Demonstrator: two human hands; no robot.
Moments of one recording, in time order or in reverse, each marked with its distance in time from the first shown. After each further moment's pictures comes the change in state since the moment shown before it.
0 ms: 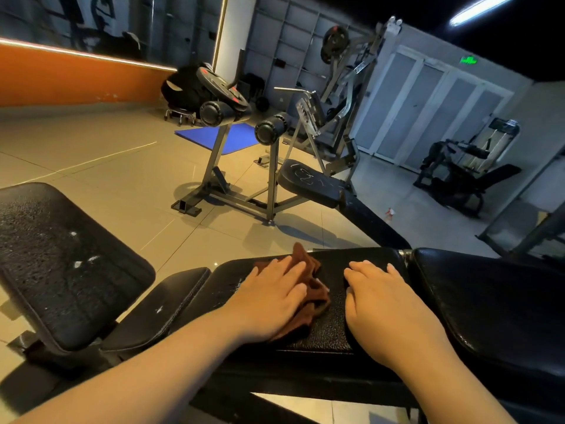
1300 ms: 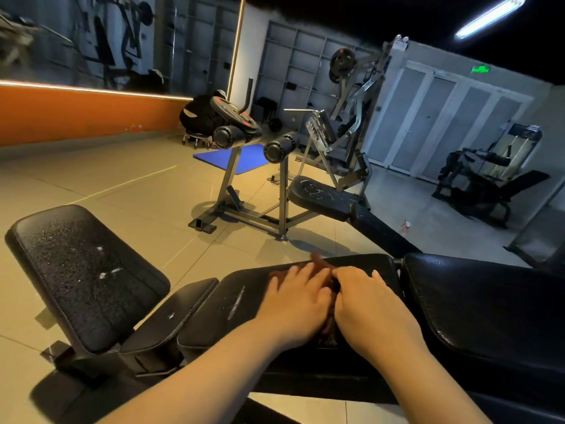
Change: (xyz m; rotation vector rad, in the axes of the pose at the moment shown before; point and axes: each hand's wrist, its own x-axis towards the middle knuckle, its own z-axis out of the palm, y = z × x) left_hand 0.005 0.053 0.014 0.006 0.094 -0.051; right_hand -0.022 -0.006 -0.017 0.216 0.026 -0.025
